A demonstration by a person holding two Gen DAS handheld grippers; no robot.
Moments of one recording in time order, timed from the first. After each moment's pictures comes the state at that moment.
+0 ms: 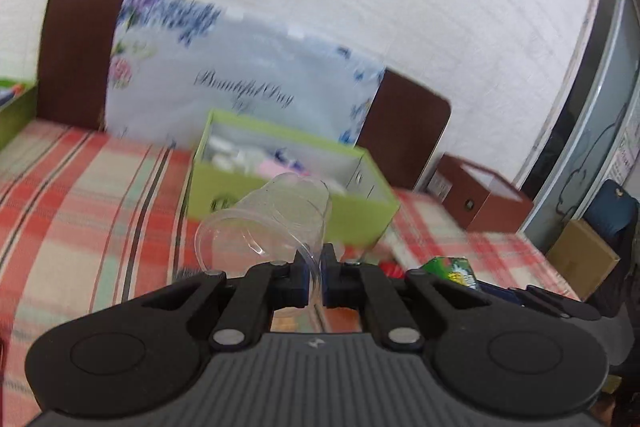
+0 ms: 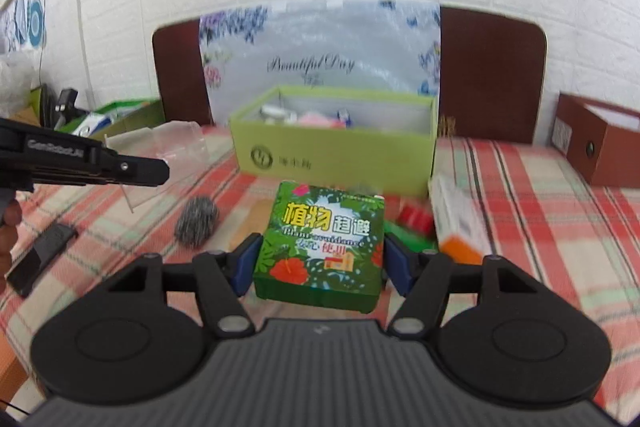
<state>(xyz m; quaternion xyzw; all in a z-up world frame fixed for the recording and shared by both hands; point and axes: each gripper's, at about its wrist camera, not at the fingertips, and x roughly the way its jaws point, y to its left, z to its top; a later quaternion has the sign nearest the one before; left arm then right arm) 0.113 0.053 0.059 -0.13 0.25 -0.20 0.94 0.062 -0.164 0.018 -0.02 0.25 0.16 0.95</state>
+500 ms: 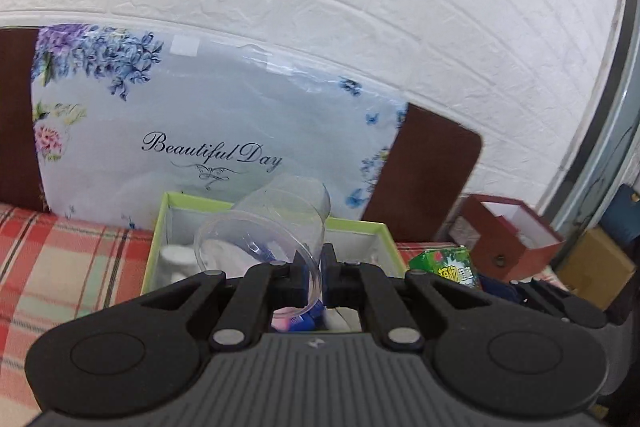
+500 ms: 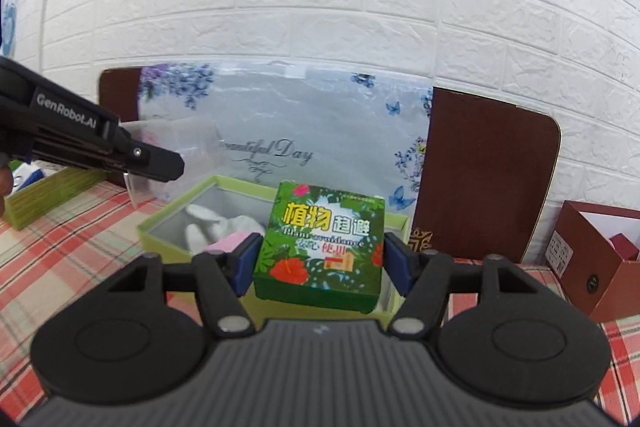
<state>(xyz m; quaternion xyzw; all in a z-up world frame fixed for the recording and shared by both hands) 0.289 0.014 0.082 -0.11 0.26 -0.20 0.94 0.221 -0.149 0.054 -0.06 0.19 0.13 0.97</state>
